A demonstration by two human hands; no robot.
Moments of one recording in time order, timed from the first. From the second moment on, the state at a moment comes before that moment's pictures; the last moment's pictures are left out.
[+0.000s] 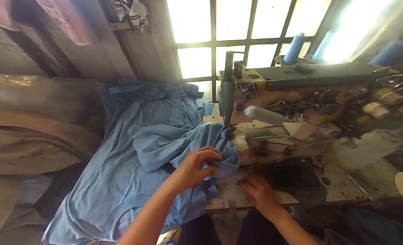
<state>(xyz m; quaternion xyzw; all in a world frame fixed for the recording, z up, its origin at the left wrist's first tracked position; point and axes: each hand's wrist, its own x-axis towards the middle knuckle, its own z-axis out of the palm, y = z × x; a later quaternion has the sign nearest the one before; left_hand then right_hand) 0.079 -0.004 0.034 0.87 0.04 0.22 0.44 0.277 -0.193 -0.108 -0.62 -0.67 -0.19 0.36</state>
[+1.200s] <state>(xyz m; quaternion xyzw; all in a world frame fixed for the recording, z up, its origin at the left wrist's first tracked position) 0.091 -0.015 0.058 0.91 0.11 0.22 0.34 0.258 -0.150 -0.022 -0.46 -0.60 0.15 0.63</state>
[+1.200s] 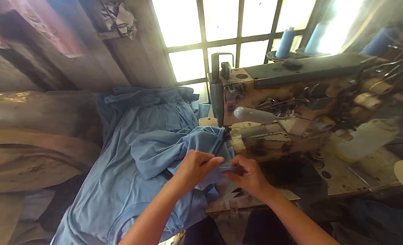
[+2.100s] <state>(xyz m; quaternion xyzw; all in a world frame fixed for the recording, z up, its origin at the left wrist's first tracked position) 0.077 -0.010 0.044 0.86 0.05 0.29 0.42 0.260 -0.148 -0.025 -0.43 -0.59 0.11 0.68</state>
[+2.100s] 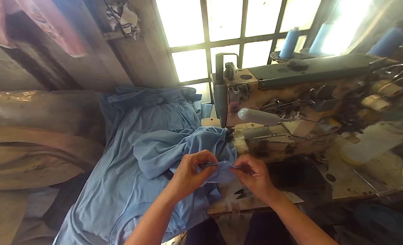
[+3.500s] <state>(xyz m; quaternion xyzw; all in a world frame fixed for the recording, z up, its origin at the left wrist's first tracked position) 0.068 -0.046 0.052 0.91 -0.02 0.39 0.11 0.267 -0.164 0.035 -0.42 -0.71 0.20 0.52</state>
